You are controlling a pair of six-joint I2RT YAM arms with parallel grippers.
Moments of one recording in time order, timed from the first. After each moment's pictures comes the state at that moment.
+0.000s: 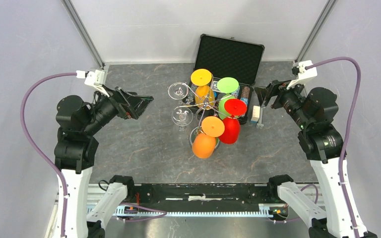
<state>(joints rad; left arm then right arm) -0.09 0.77 1.28 -0.56 0.56 -0.46 0.20 0.82 1.22 -0.47 -0.16 0.12</state>
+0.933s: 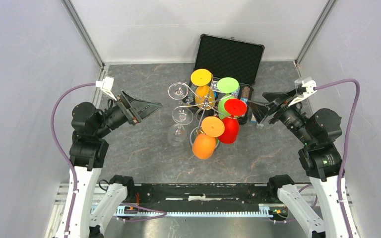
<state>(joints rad) -0.14 0.68 1.00 -0.32 0.73 -0.95 0.20 0.64 1.03 -0.31 -0.42 0.28</state>
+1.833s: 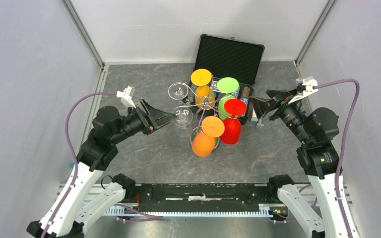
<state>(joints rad) -0.46 0.70 0.94 -0.42 0.42 -1.02 0.20 0.65 1.01 -0.28 -0.31 0.25</state>
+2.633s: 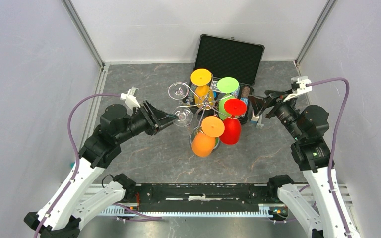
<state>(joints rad) -0.56 0.74 0.97 -0.48 0.26 -1.11 0.20 0.68 0.92 -0.20 -0.24 0.26</state>
